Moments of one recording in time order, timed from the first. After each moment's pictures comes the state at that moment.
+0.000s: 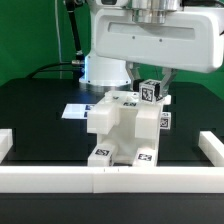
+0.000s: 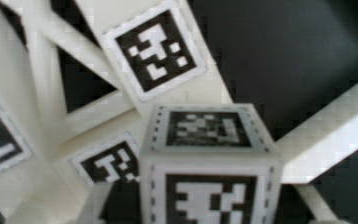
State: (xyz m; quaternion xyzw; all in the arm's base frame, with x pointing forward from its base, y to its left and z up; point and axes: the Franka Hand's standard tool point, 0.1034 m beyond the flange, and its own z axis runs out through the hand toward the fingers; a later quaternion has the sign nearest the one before) arm 0.583 0.030 0.120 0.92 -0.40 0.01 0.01
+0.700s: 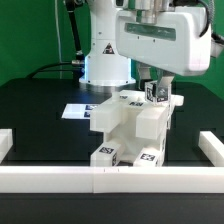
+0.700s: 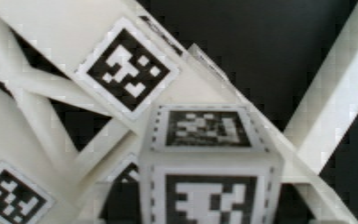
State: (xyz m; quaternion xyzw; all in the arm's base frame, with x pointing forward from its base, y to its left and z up) arm 0.581 0.037 0.119 0.81 -0.58 0.00 0.00
